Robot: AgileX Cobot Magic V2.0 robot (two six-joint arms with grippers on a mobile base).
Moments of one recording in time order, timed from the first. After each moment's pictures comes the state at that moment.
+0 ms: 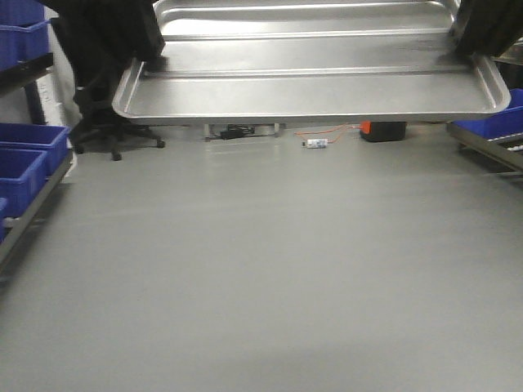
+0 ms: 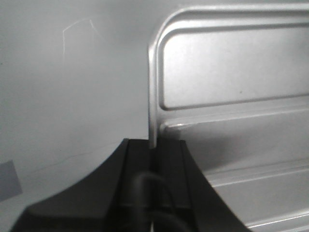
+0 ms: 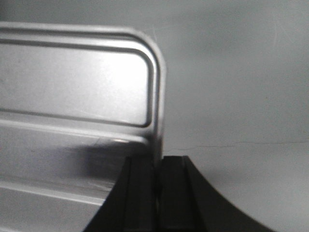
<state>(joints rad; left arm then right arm) -0.66 1.47 -1.35 0.08 0.93 -0.52 0.46 1.27 -1.15 -0.14 0.91 0.56</state>
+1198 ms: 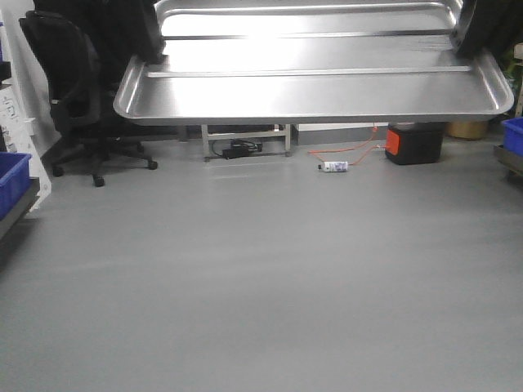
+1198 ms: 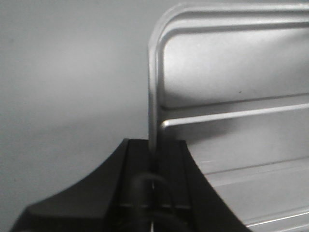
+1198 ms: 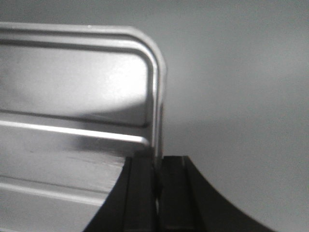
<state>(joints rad) -0.67 1.47 -1.35 0.07 0.94 -0.52 0.46 1.27 -1.15 -0.14 0.92 0.56</state>
